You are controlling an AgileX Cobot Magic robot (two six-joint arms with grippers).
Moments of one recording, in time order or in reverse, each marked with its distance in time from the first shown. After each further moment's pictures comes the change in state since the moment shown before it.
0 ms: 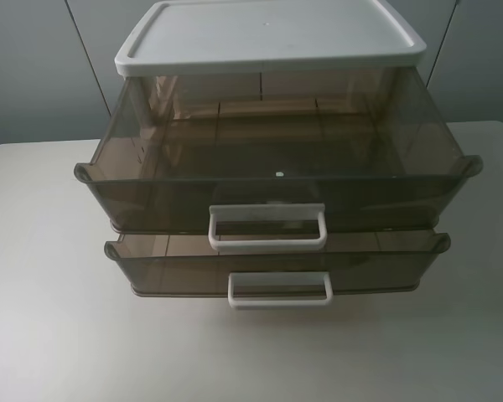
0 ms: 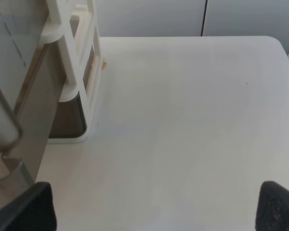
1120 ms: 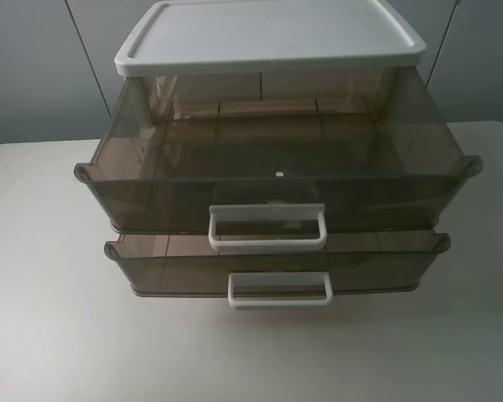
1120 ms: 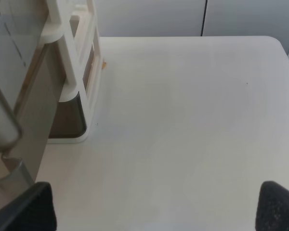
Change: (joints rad) left arm 0.000 0.000 0.000 0.000 0.000 0.000; right arm 0.000 0.000 0.000 0.000 0.000 0.000
